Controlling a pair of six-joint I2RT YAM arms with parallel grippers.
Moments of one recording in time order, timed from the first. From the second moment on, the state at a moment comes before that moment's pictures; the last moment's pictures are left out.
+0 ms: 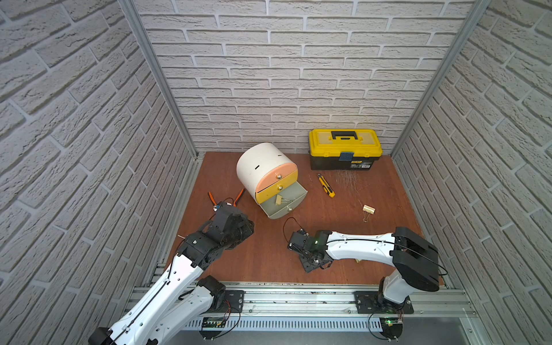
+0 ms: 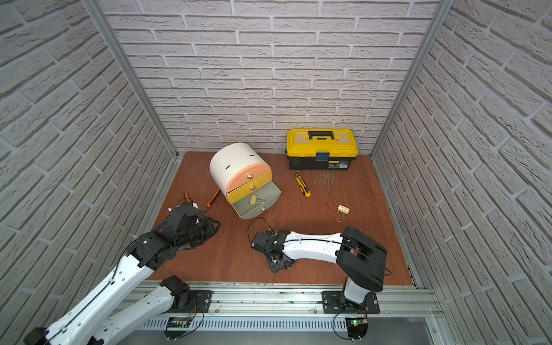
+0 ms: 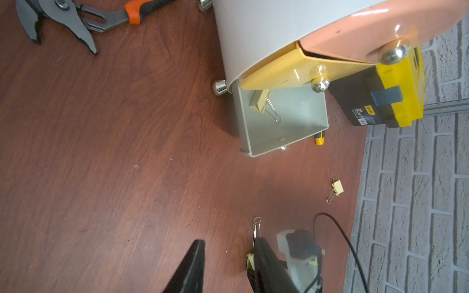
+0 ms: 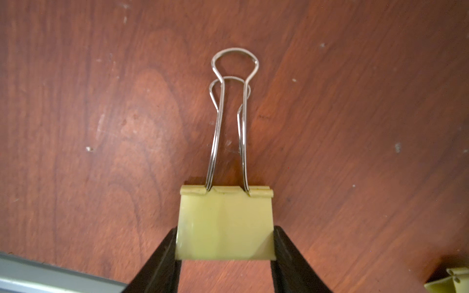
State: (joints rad) left arm -0.56 0.77 0.80 -0.83 -0.04 -1.06; right arm 1.07 1.66 0.99 -0.86 0.16 0.72
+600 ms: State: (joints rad) left arm -0.54 0.95 0.90 -0.76 0.02 -0.98; right arm 0.89 1.64 1.28 -1.00 0.17 0.58
